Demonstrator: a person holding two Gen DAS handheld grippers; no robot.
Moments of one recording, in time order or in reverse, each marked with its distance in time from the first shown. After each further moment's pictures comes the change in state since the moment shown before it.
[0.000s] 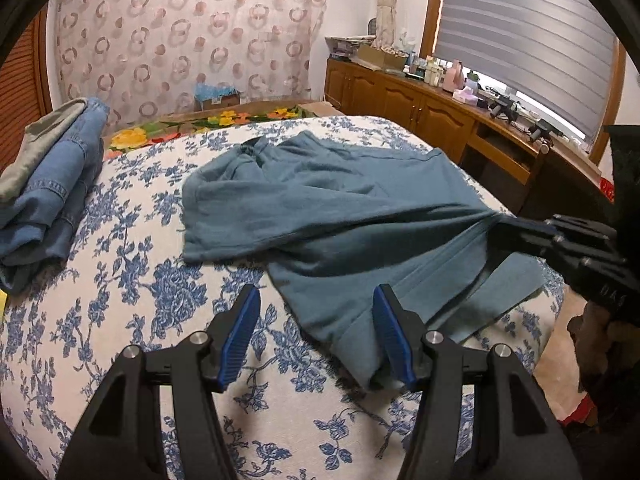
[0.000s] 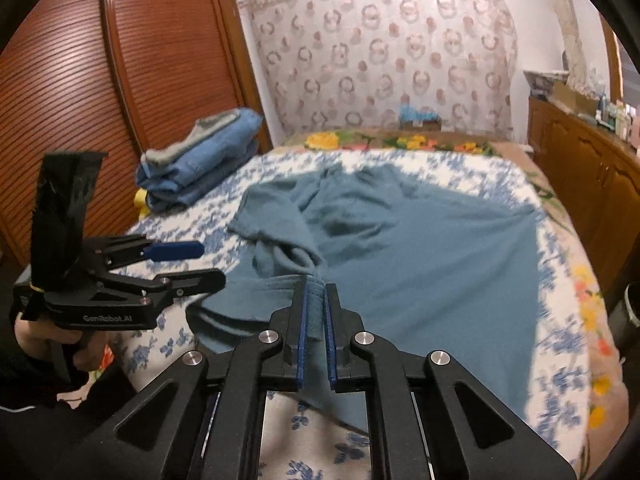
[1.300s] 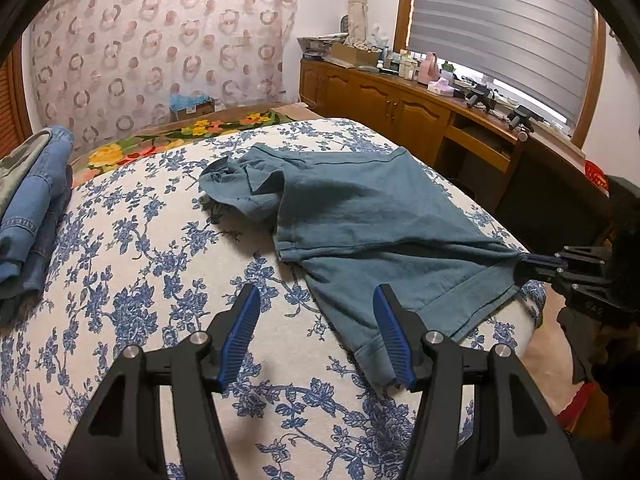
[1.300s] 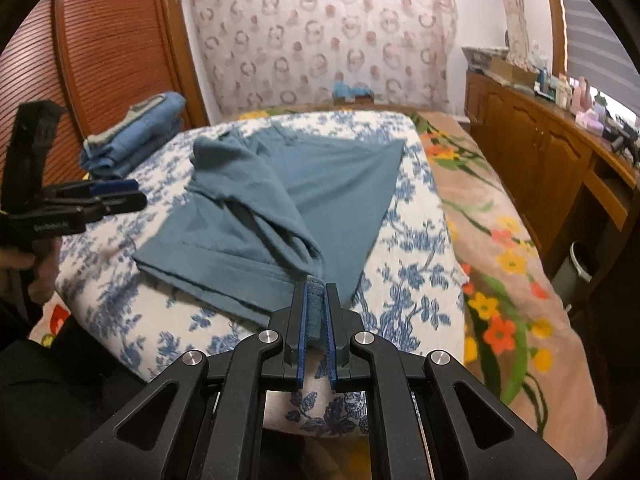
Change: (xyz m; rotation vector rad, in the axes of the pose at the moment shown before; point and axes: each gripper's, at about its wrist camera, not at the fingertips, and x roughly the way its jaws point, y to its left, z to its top) left arm 0.009 -0.036 0.015 0.067 0.004 -0.046; right arm -0.052 -0.070 -0.063 0.087 0.112 -0.198
